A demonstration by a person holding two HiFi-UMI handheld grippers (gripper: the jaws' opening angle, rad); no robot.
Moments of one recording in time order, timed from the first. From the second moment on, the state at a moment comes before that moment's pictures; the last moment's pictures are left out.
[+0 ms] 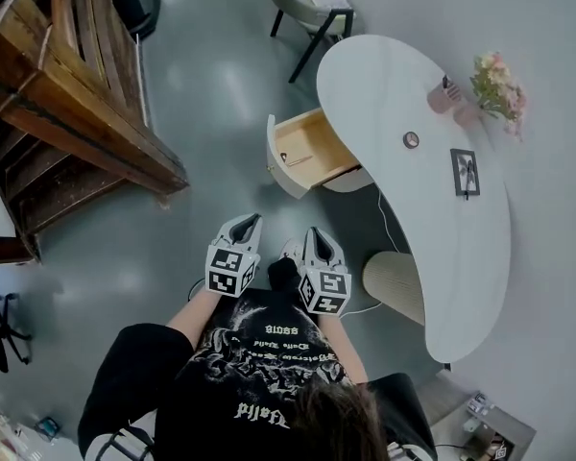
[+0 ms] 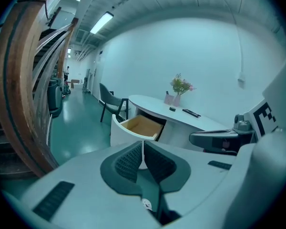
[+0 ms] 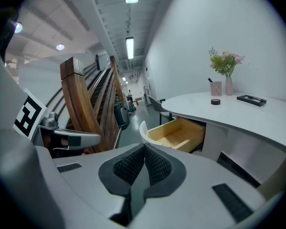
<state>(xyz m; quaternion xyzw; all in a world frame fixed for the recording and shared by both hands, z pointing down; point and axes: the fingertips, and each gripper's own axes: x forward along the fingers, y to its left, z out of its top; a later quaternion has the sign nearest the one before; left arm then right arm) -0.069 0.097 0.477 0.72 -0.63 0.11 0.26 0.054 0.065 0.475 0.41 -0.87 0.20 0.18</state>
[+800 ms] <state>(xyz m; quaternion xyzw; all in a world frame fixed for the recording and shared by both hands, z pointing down) -0.050 0.010 0.489 0.67 -0.68 0.13 0.28 0.054 -0.035 0.489 0.30 -0.91 0.20 0.21</state>
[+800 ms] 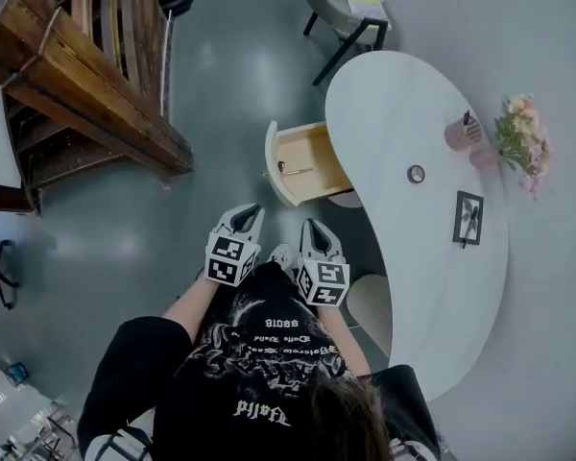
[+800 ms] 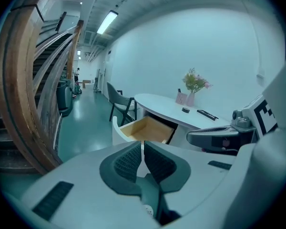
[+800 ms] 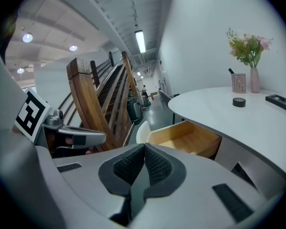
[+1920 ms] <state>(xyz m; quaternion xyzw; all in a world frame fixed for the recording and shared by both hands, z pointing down) -0.108 -0.031 0.541 0.69 -0.61 0.20 0.33 -0.004 -0.046 0.524 0.29 -0.89 0.26 0.25</state>
